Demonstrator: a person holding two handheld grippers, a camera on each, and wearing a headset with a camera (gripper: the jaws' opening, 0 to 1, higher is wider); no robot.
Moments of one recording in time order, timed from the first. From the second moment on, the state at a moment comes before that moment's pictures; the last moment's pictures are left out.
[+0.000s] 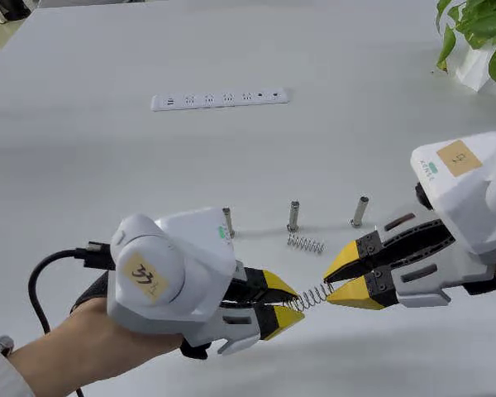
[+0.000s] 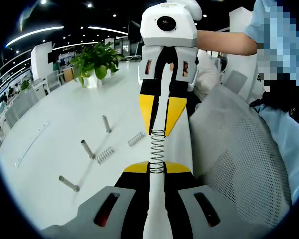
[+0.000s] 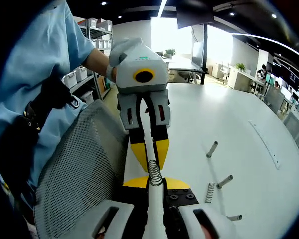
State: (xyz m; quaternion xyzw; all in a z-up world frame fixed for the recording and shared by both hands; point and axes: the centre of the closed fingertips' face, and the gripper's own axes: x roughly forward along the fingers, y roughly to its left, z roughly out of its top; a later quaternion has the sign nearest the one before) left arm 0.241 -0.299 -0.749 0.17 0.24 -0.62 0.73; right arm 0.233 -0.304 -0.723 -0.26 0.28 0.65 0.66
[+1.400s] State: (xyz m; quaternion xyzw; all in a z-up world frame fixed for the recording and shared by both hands) left arm 0.233 -0.307 -0.750 0.16 0.21 -0.63 0.73; right arm 0.233 -0.302 -0.715 -0.32 0.28 0.66 0.61
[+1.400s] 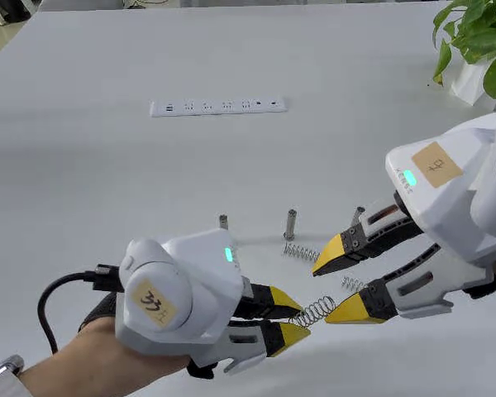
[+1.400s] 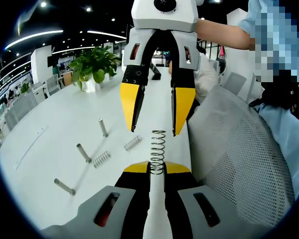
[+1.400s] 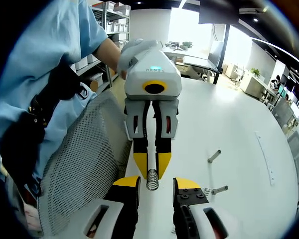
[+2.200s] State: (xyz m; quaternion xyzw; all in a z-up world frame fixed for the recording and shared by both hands) left arm 0.242 -0.319 -0.733 0.12 0.18 -0.62 0.76; right arm 0.234 -0.303 -0.728 -0.33 0.32 0.68 0.58
